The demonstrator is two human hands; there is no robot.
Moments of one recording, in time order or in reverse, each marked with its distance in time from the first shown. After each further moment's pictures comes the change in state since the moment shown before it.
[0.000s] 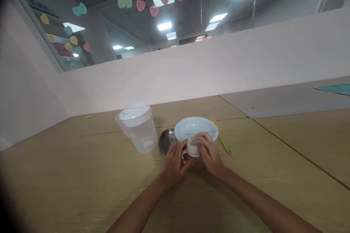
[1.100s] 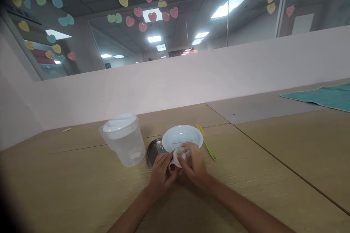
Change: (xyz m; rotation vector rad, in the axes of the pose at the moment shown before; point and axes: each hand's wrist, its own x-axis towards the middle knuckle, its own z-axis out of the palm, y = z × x) left_hand 0.002 -0.004 -0.005 0.012 -0.044 0.005; right_hand -0.006 -0.004 0.003 -0.171 0.069 -0.162
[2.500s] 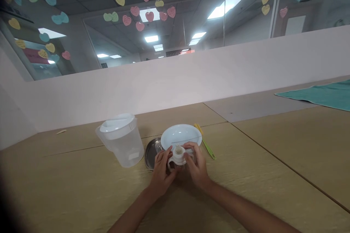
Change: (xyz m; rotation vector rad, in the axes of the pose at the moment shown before) left_hand -0.003 -0.005 0.007 -0.120 -0.035 -0.126; right_hand -0.006 -0.009 0.006 0.318 0.146 0.316
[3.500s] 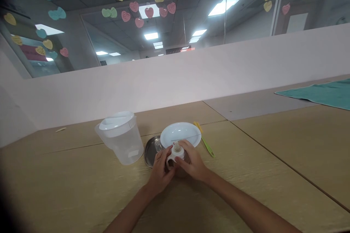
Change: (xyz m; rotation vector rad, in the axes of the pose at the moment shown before) left_hand 0.001 0.002 -0.003 -0.074 -0.011 0.011; right_hand 0.017 -0.007 -0.008 -0.193 -0.404 -0.174
